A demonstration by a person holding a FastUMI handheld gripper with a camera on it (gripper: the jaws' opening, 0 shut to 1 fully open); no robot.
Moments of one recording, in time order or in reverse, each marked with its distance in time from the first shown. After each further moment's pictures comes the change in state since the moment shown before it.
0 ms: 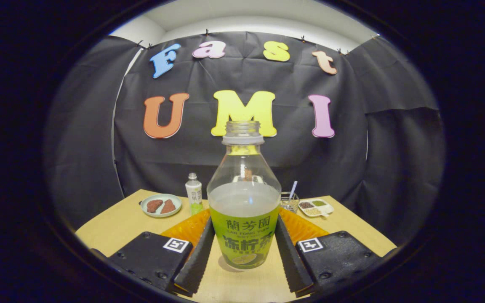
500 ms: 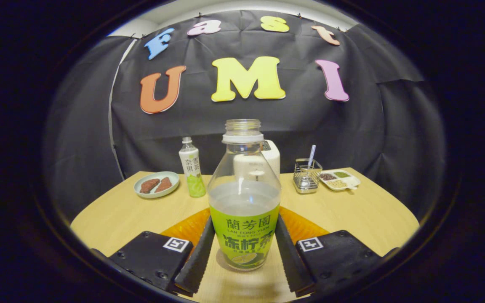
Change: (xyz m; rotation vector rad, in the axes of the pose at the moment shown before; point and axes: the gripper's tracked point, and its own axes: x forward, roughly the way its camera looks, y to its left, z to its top) arm 0.094 -0.001 -0.083 0.013 0.125 0.079
